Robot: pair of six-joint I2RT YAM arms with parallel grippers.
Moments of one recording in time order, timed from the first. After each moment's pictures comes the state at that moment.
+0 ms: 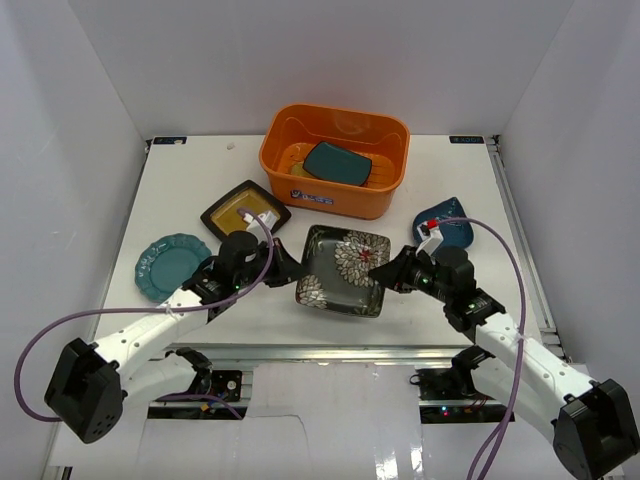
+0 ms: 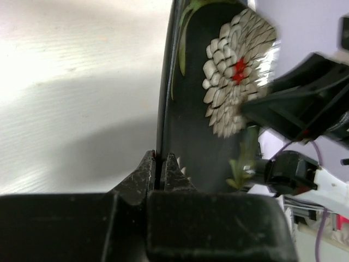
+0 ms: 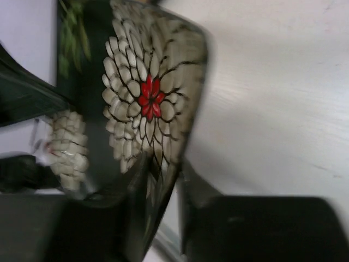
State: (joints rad) left arm -0.64 1.05 0.60 0.02 0.26 -0.81; right arm 0.52 0.81 0.37 0.05 -0.31 0.61
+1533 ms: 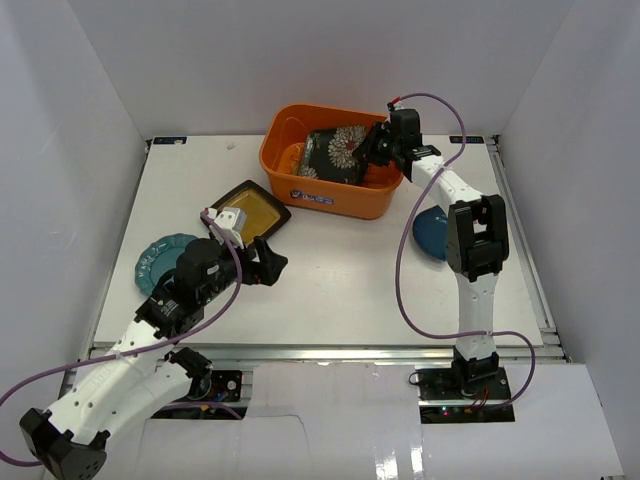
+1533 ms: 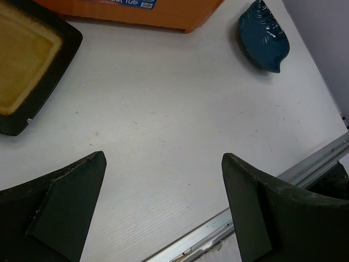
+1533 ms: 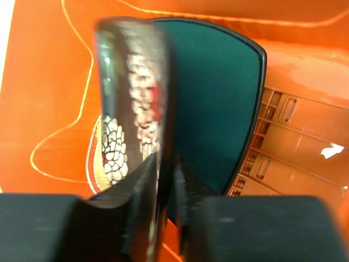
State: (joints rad) left arm -0.61 0.70 0.69 -0.34 -0.02 -0.41; right arm 0.31 2.17 1.84 -0.17 -0.28 0.57
